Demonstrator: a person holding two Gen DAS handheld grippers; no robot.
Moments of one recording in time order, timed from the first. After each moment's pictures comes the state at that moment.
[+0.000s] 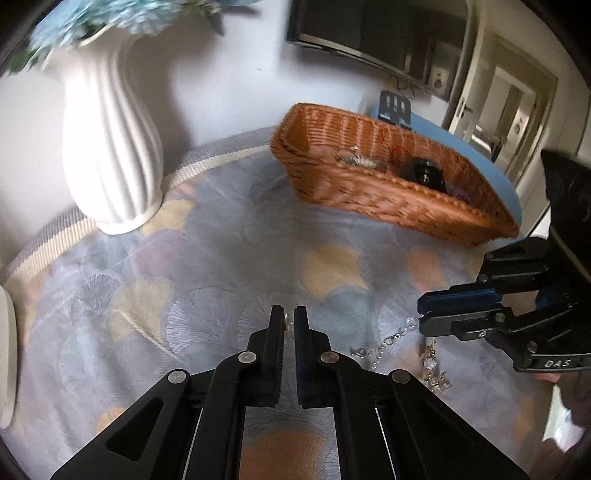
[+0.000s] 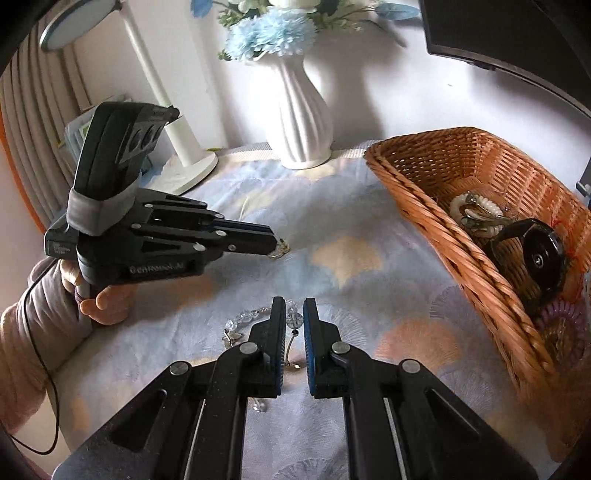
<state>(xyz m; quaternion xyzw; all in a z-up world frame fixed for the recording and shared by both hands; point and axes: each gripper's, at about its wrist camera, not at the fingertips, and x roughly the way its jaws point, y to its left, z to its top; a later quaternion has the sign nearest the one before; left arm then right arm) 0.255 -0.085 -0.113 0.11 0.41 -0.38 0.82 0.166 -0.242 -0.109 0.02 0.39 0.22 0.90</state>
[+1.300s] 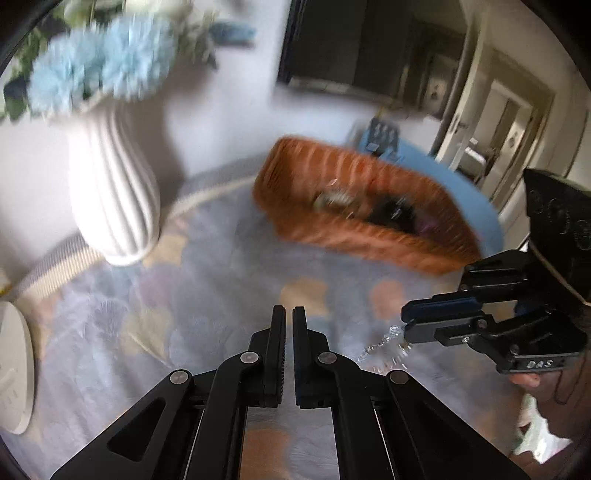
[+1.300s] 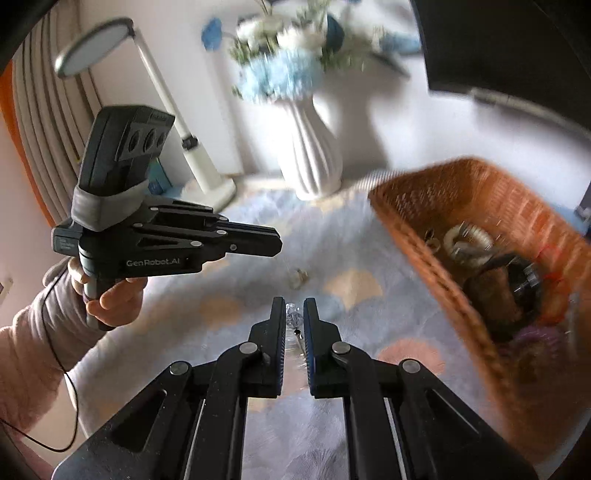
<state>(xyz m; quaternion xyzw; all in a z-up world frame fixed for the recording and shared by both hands) 0.240 -0.085 -0.059 0.09 0.40 -0.40 0.82 0.154 -0.256 -0.062 0.04 0.36 0.25 0.90</state>
